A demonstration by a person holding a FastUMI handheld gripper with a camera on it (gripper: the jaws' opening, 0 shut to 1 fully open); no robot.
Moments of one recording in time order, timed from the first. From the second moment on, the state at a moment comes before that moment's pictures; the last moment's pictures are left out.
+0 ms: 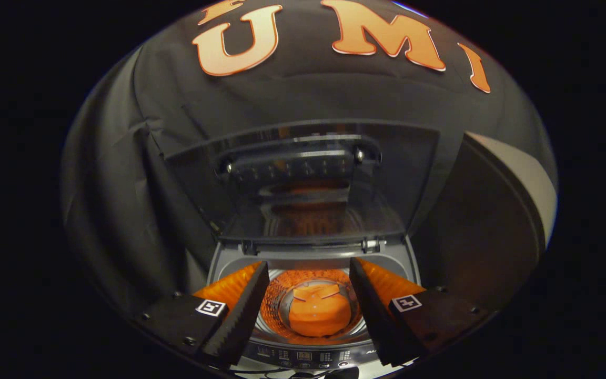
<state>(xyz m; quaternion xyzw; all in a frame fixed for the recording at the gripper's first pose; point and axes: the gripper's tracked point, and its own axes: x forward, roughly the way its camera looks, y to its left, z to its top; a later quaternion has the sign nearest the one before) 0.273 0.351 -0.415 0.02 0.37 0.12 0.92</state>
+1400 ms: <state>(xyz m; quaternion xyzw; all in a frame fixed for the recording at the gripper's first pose) 0.398 0.371 -0.333 0.01 0.26 0.10 0.96</state>
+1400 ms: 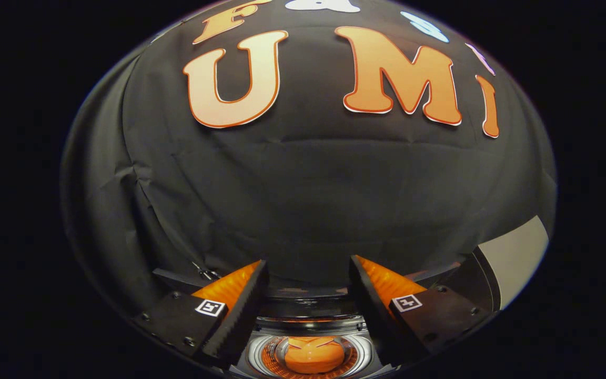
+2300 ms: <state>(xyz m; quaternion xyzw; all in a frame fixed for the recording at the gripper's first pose) 0.337 0.365 -0.335 0.00 0.22 0.11 0.97</state>
